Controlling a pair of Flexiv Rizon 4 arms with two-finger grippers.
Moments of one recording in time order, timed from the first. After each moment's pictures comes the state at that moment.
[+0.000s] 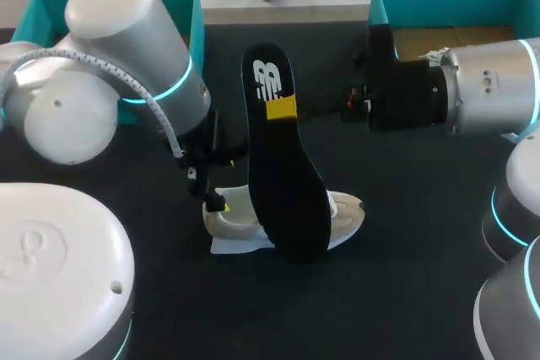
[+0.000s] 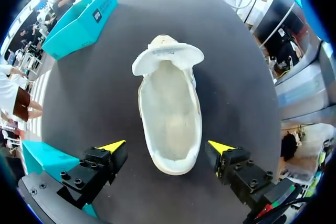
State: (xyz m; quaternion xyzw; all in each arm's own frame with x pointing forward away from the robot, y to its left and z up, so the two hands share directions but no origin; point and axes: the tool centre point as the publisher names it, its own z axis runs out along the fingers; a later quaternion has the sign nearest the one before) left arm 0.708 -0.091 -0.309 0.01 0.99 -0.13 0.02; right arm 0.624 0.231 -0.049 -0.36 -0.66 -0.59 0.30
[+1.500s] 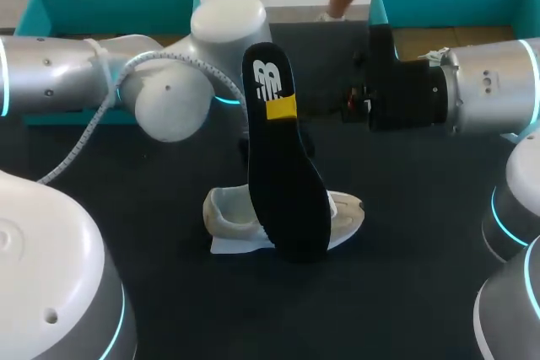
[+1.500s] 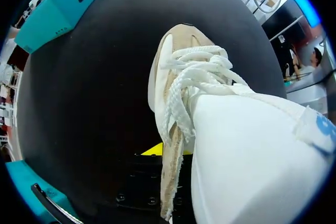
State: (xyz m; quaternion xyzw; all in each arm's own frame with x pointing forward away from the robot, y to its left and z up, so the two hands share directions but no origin) left arm 0.738 -0.171 -0.394 -0.01 1.00 -0.08 -0.05; right arm 0.624 0.231 -0.049 -0.36 -0.66 -0.59 0.30
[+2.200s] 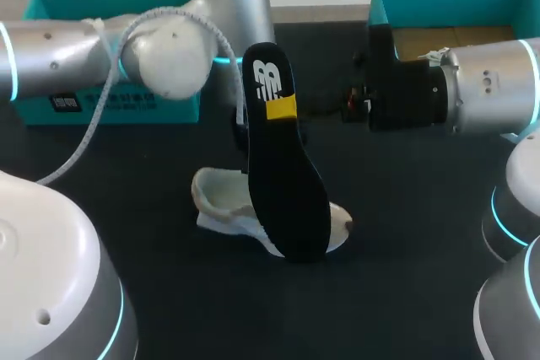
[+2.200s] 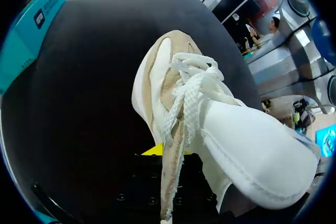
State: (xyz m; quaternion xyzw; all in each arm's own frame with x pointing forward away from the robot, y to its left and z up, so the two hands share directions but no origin) left arm 0.731 -0.158 -0.368 0.17 0.97 -0.09 -0.18; right arm 0.624 0.231 -0.049 -0.36 -0.66 -0.59 0.30
